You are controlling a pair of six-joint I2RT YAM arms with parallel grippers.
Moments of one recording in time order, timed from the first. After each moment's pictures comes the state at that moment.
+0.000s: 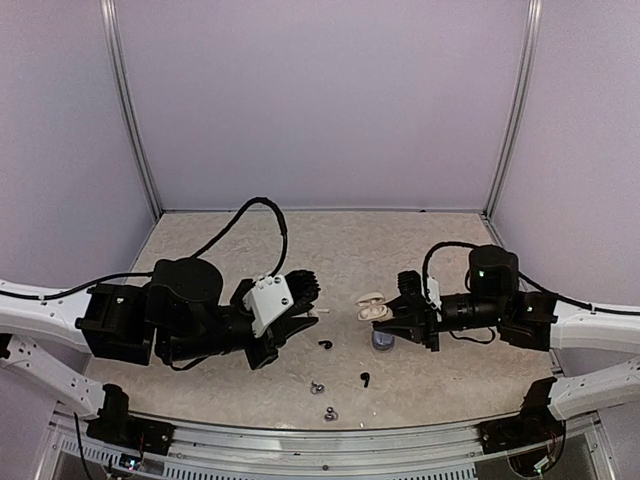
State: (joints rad) left arm -1.41 1.18 0.95 -0.14 -0.37 0.23; right arm 0.86 1.01 0.56 0.16 -0.53 -0.35
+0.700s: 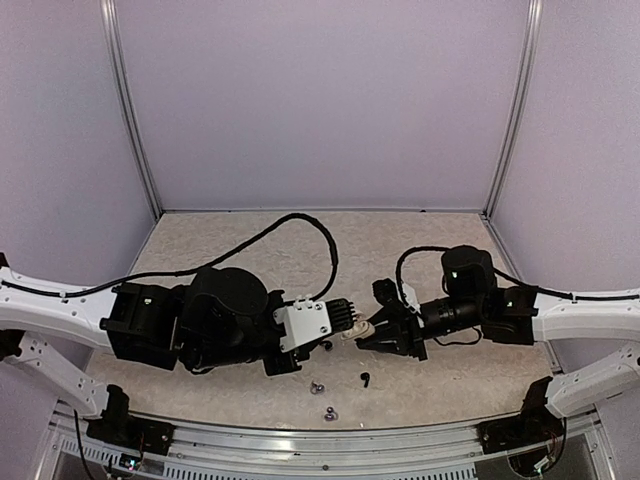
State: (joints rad) left arm -1.44 1.32 1.07 -0.25 -0.40 0.38; right arm 0.93 1.17 0.64 0.12 -0.62 -0.27
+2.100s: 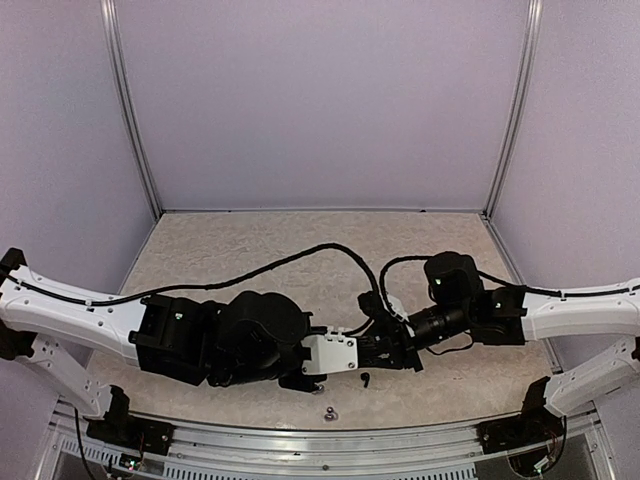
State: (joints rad) left arm -1.49 1.45 1.13 -0.29 -0.46 0.53; right arm 0.98 1.24 0.68 0.07 -0.69 -0.19
